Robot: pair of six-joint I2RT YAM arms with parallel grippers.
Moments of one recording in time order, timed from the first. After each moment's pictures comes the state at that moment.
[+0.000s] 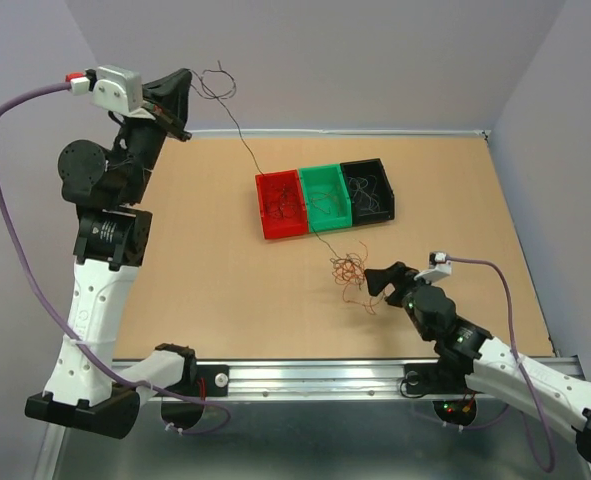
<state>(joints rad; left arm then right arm) -0.22 1.06 1.50 0.08 0.10 -0.08 0.82 0.53 0.12 0.13 0.56 0.85</state>
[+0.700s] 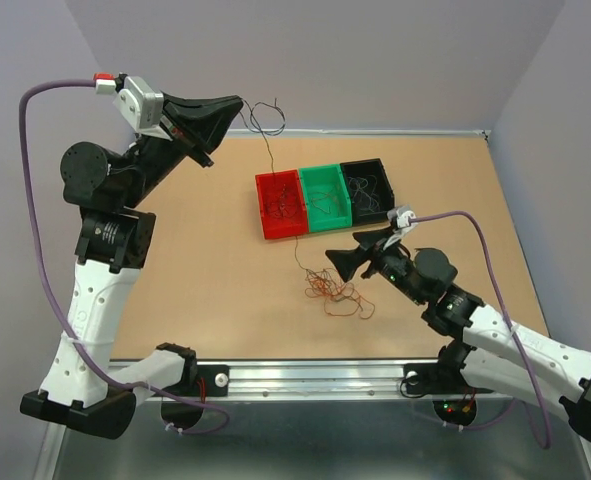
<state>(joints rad) -0.29 1.07 1.50 0.11 0.59 -0.24 0.82 0.83 0.48 0.35 0.10 0.36</state>
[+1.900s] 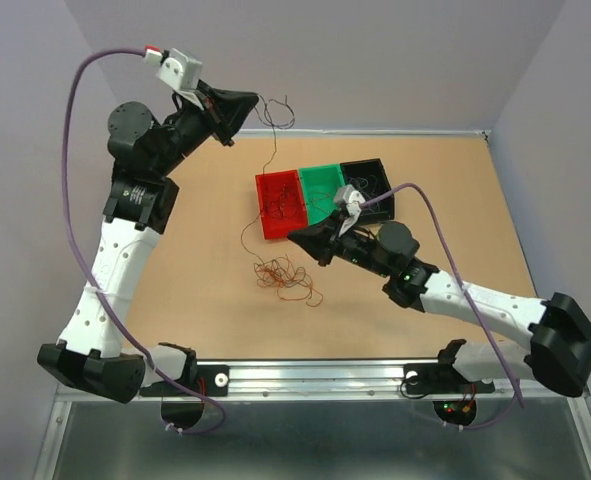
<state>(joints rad) -0.29 1.25 1.62 0.00 0.52 -0.27 0.88 1.29 0.74 0.63 -0.26 0.24</state>
